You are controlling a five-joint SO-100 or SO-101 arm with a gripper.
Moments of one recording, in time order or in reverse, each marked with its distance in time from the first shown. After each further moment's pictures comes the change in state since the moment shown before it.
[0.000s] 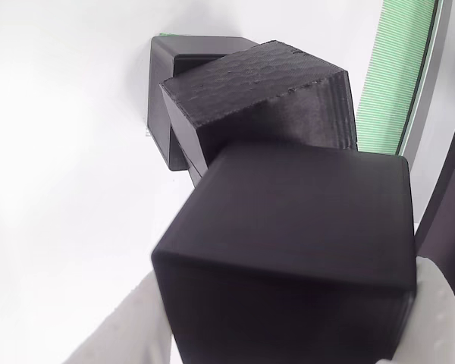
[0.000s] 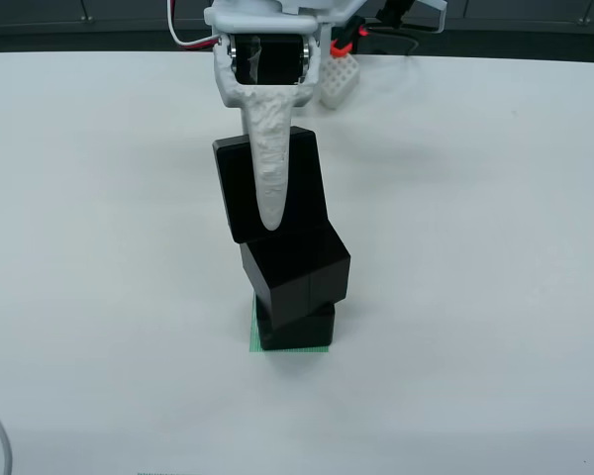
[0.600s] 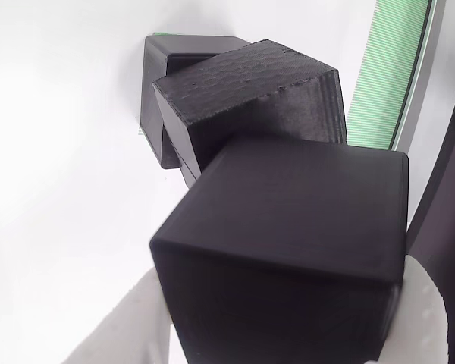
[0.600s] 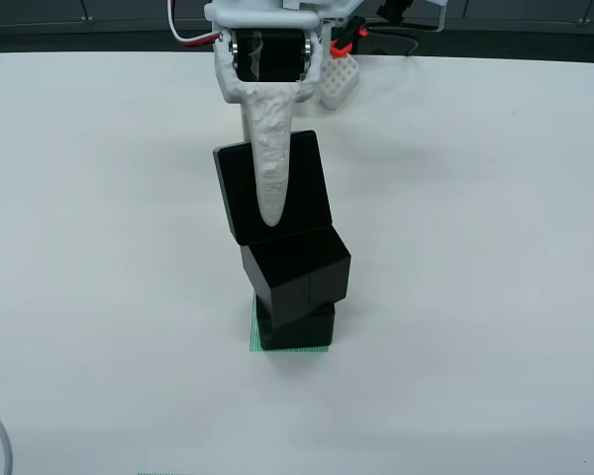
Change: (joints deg) arm 0.0 -0.1 -0.5 -0.1 -0.5
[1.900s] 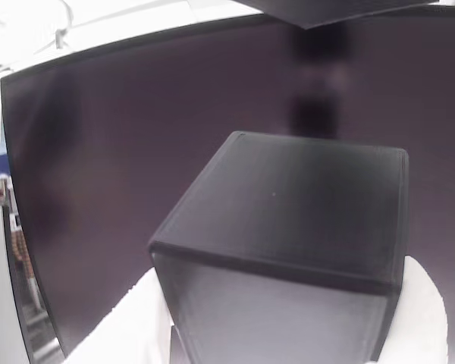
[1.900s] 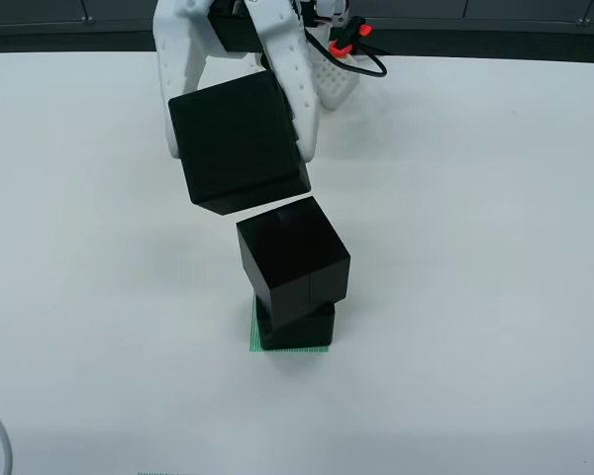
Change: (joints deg) arm 5.1 35.9 45.3 -59.3 -67.4
